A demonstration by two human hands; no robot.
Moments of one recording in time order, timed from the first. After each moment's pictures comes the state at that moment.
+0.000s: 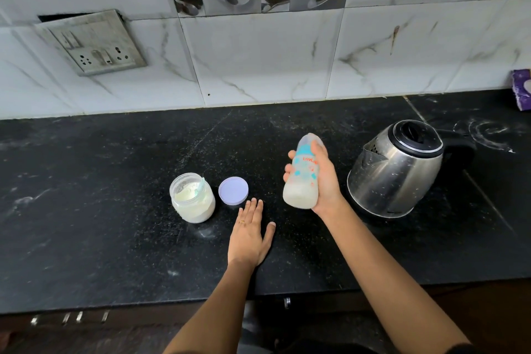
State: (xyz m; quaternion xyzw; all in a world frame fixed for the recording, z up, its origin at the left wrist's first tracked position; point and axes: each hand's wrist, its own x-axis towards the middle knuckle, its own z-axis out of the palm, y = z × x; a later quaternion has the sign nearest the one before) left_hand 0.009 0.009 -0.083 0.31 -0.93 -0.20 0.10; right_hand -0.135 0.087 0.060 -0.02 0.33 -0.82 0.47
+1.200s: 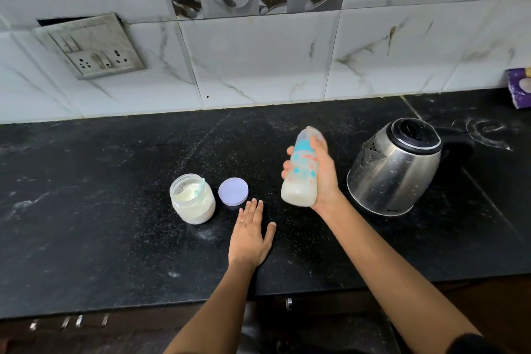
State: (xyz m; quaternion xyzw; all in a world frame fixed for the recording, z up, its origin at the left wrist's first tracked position) left_hand 0.010 0.008 -0.085 0.30 -0.93 -0.21 0.09; right_hand -0.130 0.085 0.072 -0.05 0.34 -0.83 0.45
